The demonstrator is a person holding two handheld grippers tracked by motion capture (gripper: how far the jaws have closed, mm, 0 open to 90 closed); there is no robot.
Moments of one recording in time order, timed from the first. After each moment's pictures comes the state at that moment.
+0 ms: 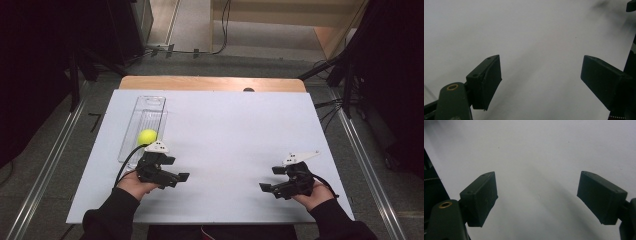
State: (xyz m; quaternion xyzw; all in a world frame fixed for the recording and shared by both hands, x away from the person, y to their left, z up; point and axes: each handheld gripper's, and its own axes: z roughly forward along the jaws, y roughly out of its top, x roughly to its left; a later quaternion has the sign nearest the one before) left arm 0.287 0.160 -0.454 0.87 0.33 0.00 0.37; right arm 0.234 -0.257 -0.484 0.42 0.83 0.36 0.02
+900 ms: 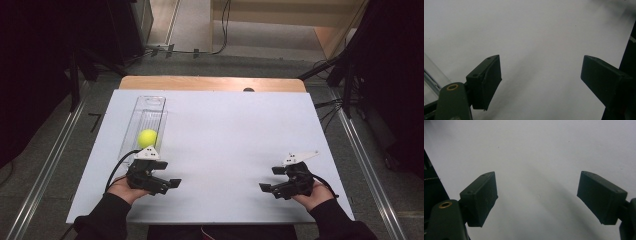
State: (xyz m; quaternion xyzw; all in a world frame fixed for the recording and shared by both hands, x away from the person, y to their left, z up) left arm 0.275 0.182 -0.457 0.87 0.32 0.00 0.37; right arm 0.234 -0.257 -0.484 0.42 0.83 0.36 0.02
